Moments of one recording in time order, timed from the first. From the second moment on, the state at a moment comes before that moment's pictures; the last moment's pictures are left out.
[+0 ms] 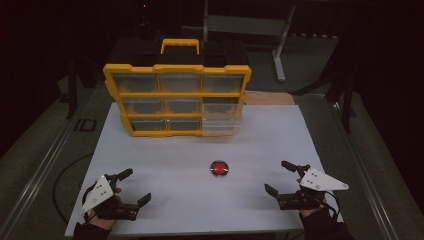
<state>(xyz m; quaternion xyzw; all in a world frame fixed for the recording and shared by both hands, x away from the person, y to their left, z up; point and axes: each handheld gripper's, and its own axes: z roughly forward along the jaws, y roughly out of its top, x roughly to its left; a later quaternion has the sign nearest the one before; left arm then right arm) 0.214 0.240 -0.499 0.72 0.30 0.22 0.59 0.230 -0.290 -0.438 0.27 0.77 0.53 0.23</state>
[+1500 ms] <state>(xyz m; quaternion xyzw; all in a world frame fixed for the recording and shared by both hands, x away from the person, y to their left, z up) 0.213 0.240 -0.499 0.72 0.30 0.21 0.59 0.281 -0.224 -0.404 0.20 0.78 0.55 0.20</state>
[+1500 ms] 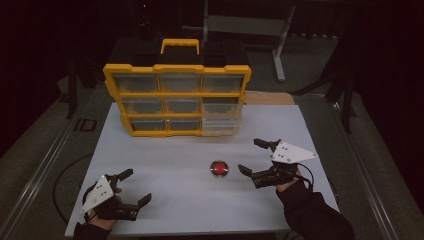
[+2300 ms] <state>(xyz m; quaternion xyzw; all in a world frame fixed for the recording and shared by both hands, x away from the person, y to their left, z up) 0.214 0.239 -0.500 0.72 0.30 0.21 0.59 0.310 -0.191 -0.465 0.22 0.82 0.52 0.14</state>
